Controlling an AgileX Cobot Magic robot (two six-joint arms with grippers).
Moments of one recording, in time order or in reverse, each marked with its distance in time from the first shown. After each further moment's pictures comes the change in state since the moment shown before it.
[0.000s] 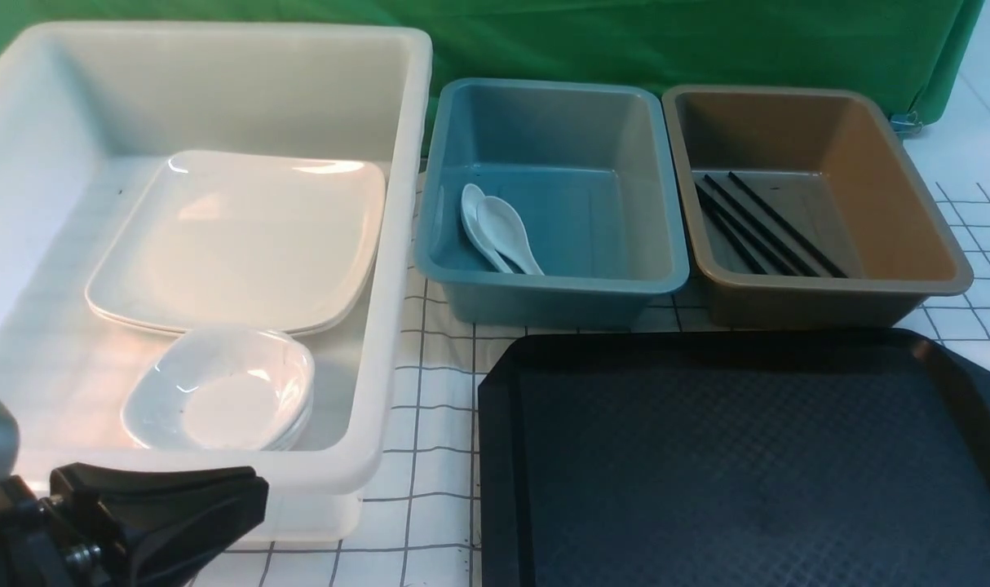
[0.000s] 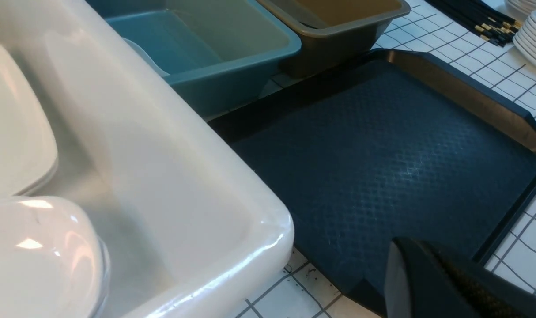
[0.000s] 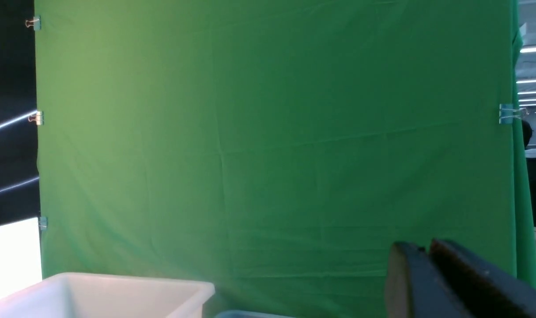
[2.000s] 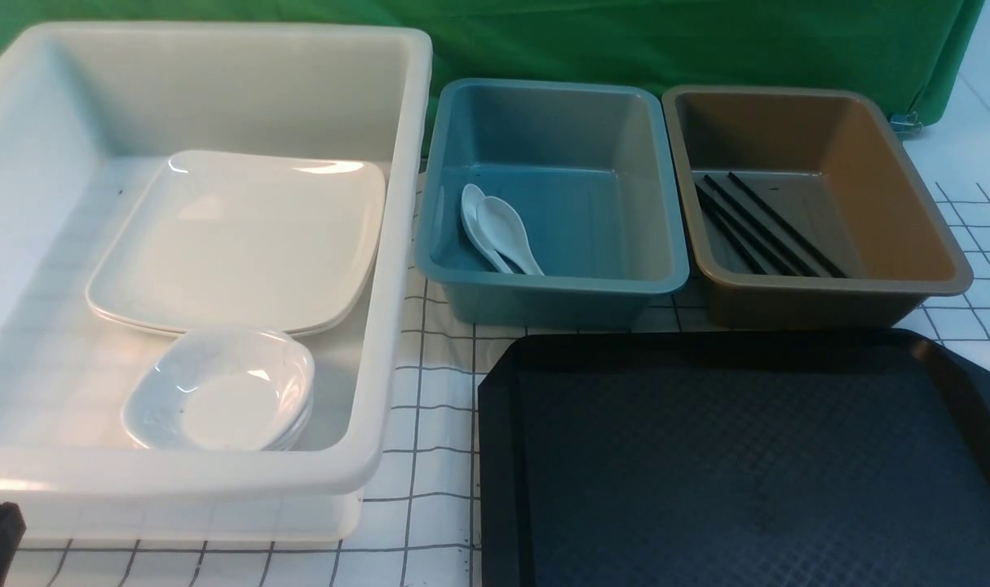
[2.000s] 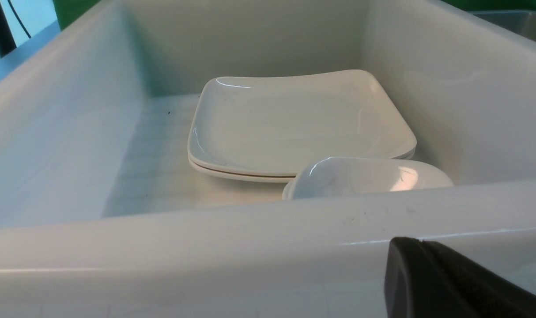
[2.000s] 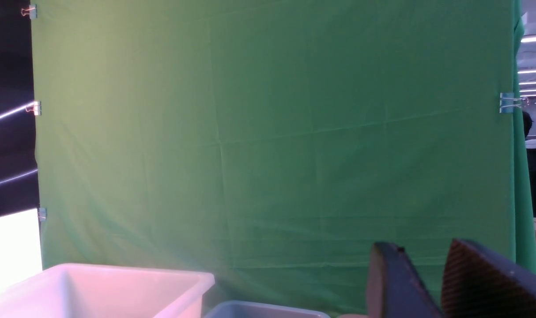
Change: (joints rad) right arm 0.000 0.000 0.000 0.000 0.018 0.001; left arm 0.551 -0.512 0.458 0.238 -0.216 -0.051
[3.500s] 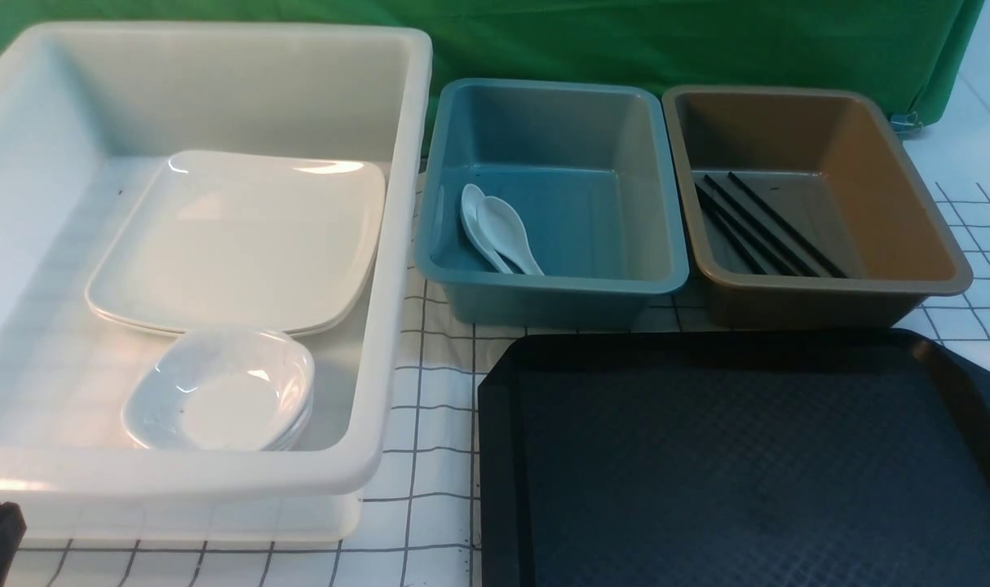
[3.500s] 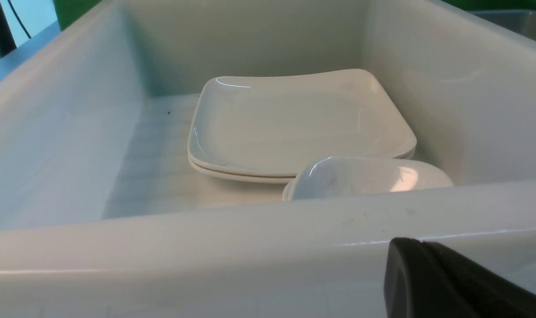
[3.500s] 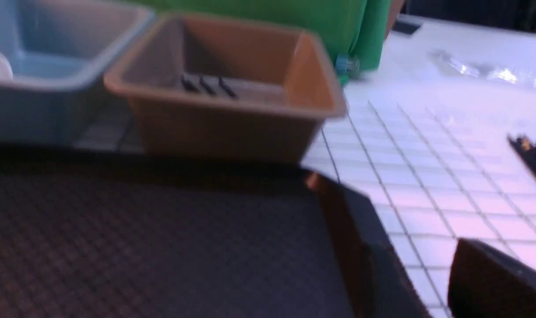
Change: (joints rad) right arm -0.367 0.002 0.531 0.000 -0.002 -0.170; left arm 0.000 0.000 0.001 0.000 0.001 0.002
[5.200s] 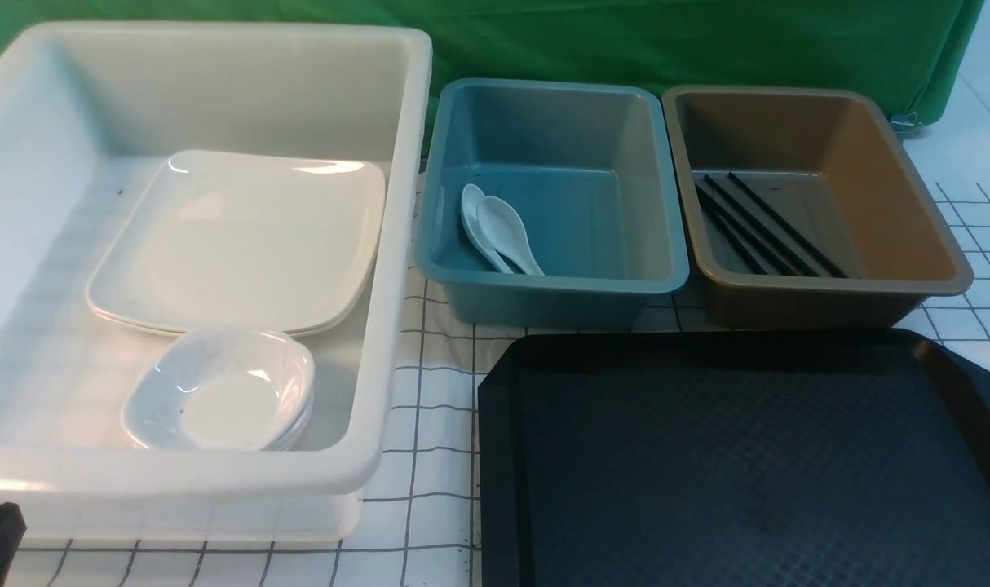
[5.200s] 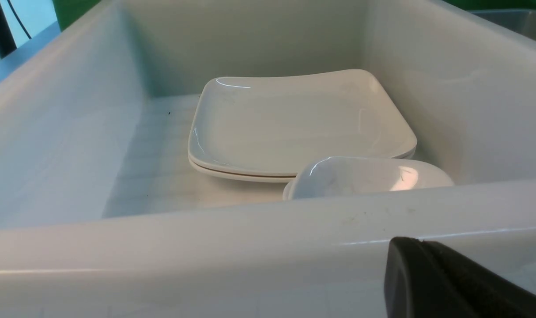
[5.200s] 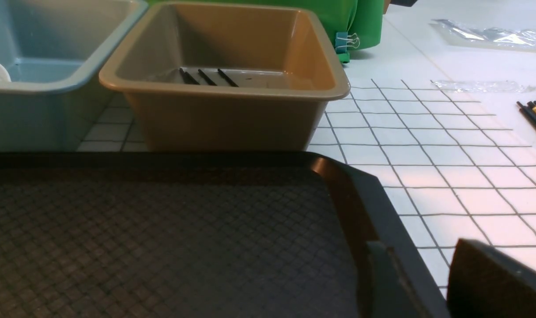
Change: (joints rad) right arm -0.002 0.000 0.002 0.000 0.003 0.077; left arm 0.000 0.000 0.000 0.000 0.000 0.001
